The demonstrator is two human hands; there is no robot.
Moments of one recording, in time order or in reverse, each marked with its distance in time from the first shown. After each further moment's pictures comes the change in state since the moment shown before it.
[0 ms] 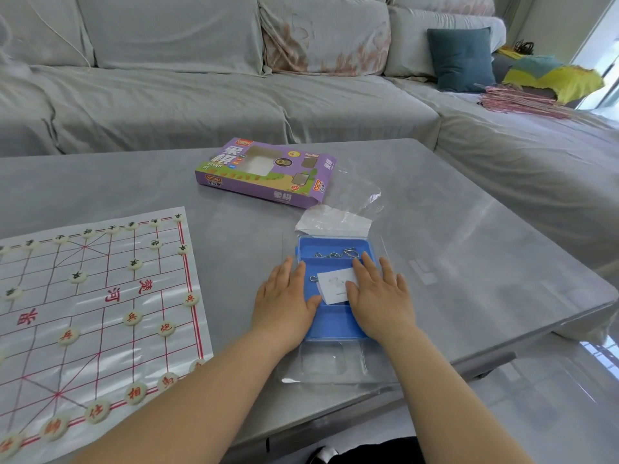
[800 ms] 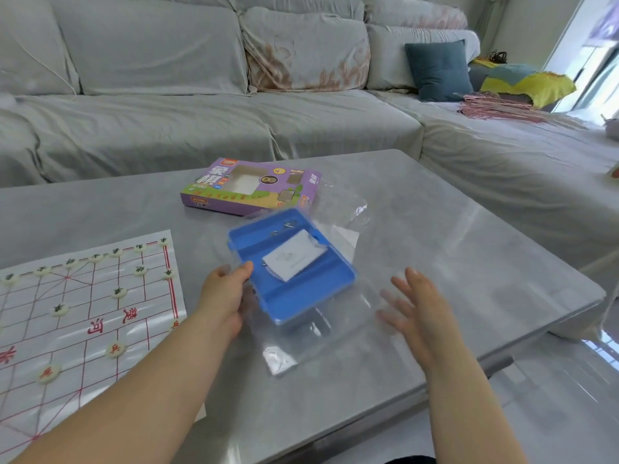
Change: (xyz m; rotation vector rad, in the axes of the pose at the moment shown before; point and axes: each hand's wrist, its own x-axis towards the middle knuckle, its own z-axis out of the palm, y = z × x) left_hand 0.035 -0.027 -0.037 -1.483 0.224 -0.465; right_hand -0.025 0.033 -0.031 1.835 0.188 0.374
